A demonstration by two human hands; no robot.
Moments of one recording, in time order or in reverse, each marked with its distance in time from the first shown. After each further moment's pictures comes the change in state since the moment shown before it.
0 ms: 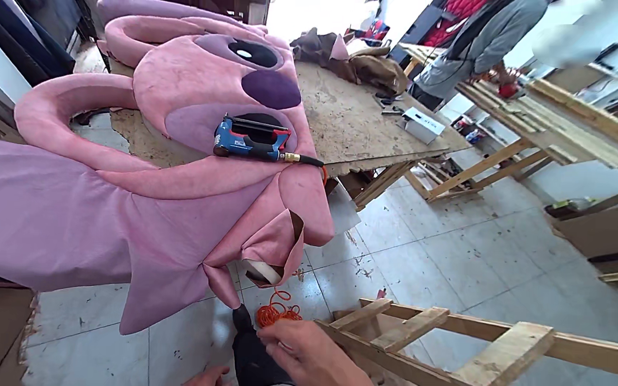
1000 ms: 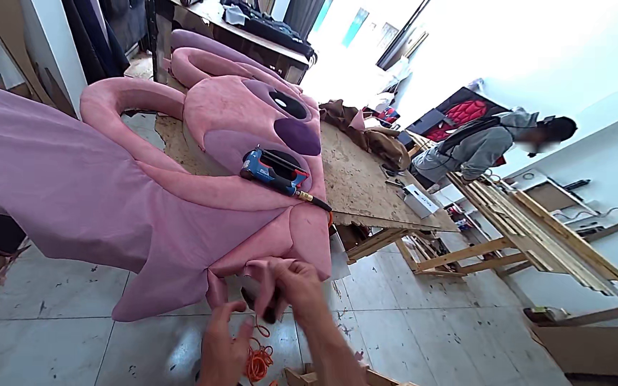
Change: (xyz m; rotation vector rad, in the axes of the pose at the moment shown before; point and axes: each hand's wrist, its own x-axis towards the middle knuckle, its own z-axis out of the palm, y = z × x) left_hand 0.076 0.103 -0.015 -0.556 0.956 0.365; right_hand 0.111 -0.033 -0.068 0.696 0.481 0.384
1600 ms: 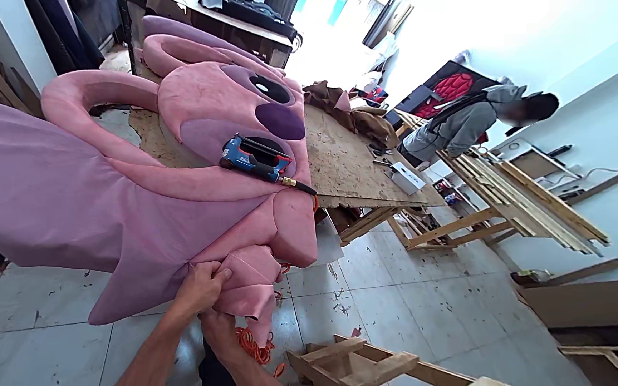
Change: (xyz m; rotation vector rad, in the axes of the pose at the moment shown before) left_hand 0.104 0.019 -0.027 0.276 -0.505 -0.338; right_hand -0.032 0.154 0.110 -0.017 0.215 -0.168
